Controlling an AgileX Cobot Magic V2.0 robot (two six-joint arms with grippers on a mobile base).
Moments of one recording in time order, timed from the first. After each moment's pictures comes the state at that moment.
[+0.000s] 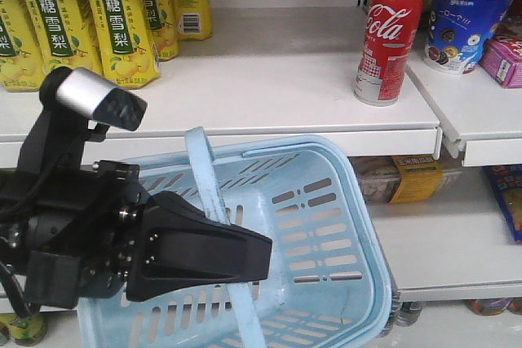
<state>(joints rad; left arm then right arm) -0.43 1.22 -0.86 1.51 -1.22 -2.15 0.02 -0.01 0.03 -0.03 -0.11 0.32</state>
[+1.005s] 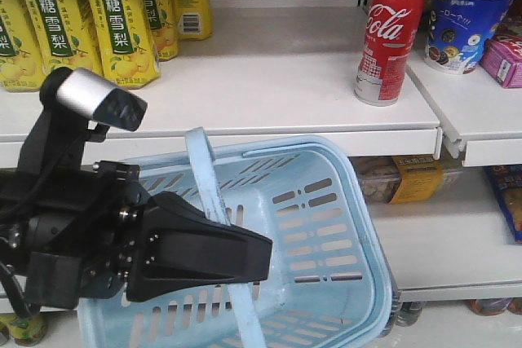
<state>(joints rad) -0.43 1.22 -0.86 1.51 -1.22 -2.15 0.02 0.43 -0.52 -0.49 -0.14 0.83</state>
